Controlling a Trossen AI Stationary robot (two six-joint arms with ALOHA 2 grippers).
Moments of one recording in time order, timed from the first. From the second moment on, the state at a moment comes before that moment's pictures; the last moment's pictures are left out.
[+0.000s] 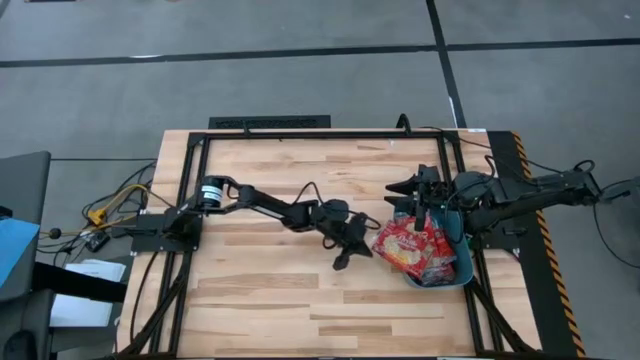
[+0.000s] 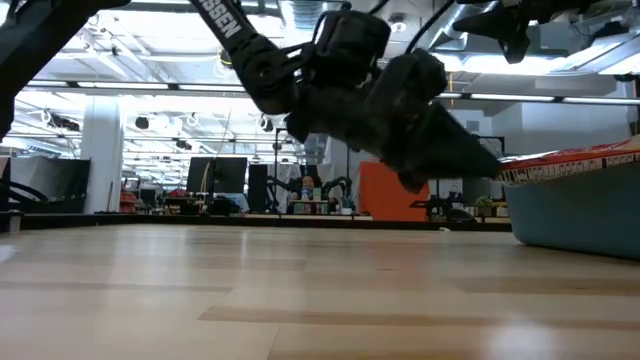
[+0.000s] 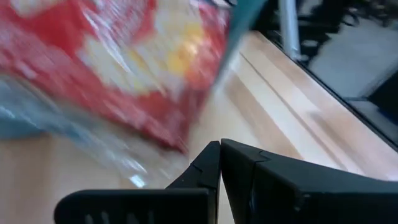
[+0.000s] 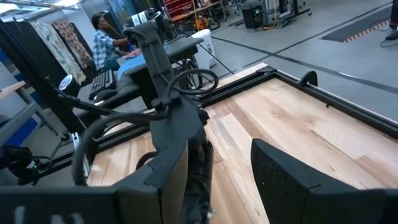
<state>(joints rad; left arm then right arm) -0.02 2.23 1.37 0.54 0.41 -0.05 0.13 0.67 0.60 -0.05 0.31 0.39</state>
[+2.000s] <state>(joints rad) 0.01 2.51 1.99 0.08 0.33 0.20 0.17 0.67 0.60 -0.10 0.31 0.41</state>
